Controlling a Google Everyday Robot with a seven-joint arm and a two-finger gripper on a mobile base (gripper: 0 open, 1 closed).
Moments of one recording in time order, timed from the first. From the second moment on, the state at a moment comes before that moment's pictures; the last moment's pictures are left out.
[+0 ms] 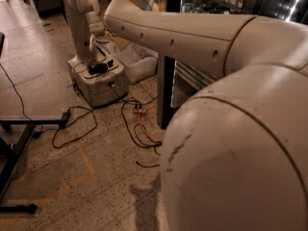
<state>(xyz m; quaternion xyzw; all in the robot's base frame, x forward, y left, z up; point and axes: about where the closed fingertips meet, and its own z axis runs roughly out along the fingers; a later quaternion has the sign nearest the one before) 0.821 0.028 0.907 -0.29 0.83 -0.18 0.44</state>
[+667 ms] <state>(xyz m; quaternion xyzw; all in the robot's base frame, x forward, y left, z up) 0.828 0.002 0.909 -0.24 0.84 -0.20 0.44</state>
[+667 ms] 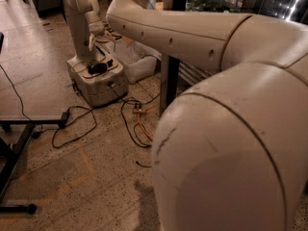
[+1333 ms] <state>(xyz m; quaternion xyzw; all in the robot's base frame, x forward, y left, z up) 0.834 -0.052 0.914 -0.14 0.86 -0.25 0.43</state>
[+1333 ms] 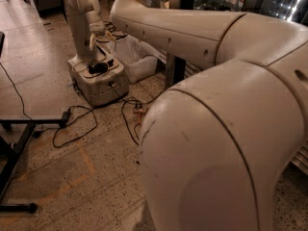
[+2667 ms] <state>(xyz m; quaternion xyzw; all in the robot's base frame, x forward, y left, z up) 0.816 -0.117 0.932 -0.01 0.85 -0.33 0.41</state>
